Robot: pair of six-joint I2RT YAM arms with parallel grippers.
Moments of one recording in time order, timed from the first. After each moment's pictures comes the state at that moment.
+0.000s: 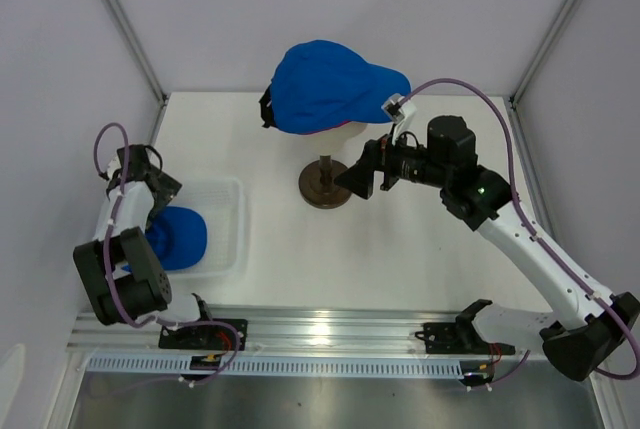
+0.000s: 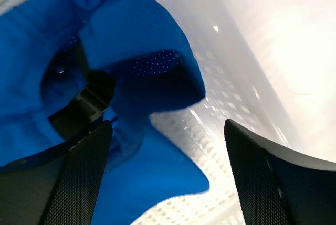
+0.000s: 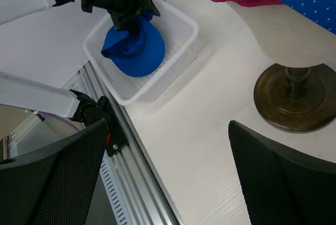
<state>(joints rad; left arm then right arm) 0.39 1.40 0.93 -0.53 -0.23 -0.62 0.61 1.16 1.24 -0.33 -0.50 0.34</state>
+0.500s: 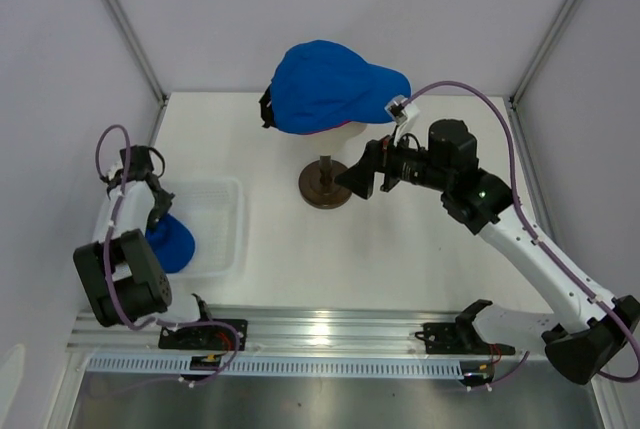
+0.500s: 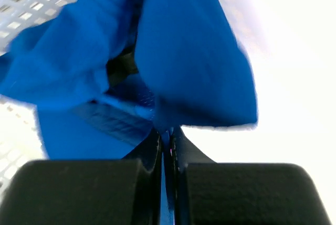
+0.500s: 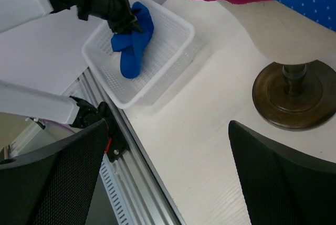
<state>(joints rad) 0.37 1.45 0.95 -0.61 -0.28 -0.64 0.62 1.15 1.23 -0.32 -0.47 0.36</state>
